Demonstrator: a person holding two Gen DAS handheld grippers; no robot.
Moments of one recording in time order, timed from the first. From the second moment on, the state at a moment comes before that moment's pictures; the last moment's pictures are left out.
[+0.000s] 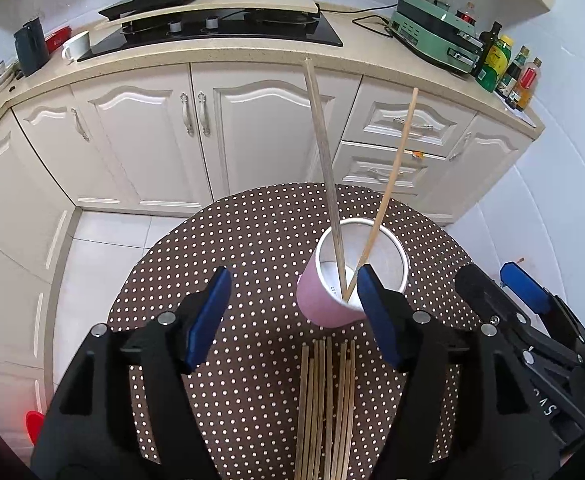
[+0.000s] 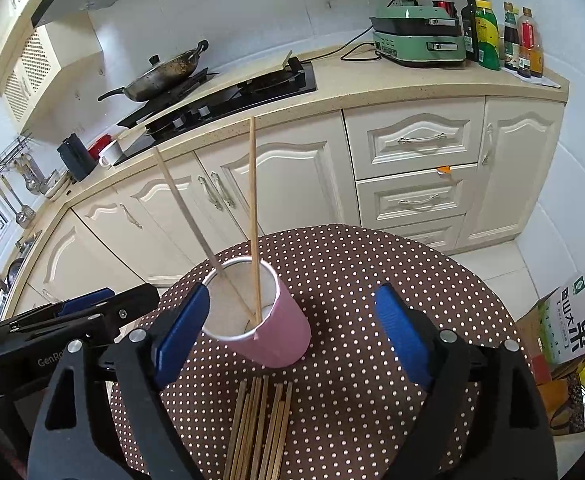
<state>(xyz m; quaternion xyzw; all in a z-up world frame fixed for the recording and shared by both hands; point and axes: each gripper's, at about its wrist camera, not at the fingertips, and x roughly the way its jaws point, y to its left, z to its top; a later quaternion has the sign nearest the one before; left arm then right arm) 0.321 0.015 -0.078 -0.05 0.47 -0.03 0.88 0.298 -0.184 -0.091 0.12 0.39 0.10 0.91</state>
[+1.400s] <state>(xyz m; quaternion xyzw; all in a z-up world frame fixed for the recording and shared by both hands) 0.202 0.029 -0.126 -0.02 0.52 0.00 0.85 0.199 -0.175 -0.137 0.07 0.46 0.10 0.88</state>
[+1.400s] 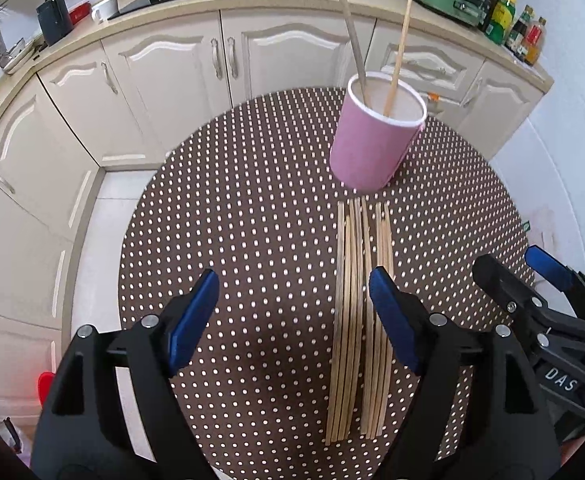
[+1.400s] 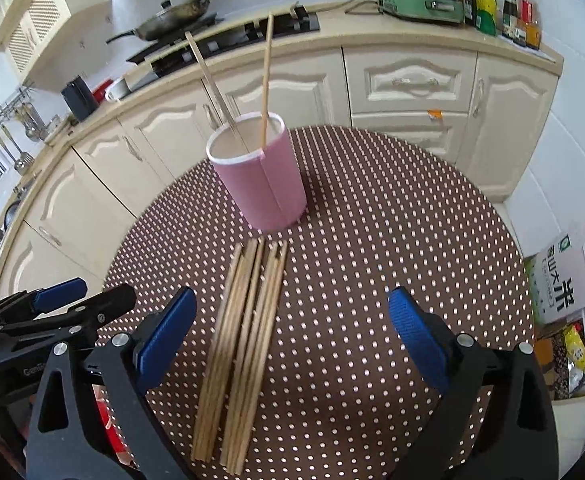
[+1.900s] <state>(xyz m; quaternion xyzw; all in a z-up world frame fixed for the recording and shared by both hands) 0.195 0.034 -0.190 -0.01 0.59 0.00 0.81 0.195 -0.159 -0.208 0.05 0.57 0.08 0.82</state>
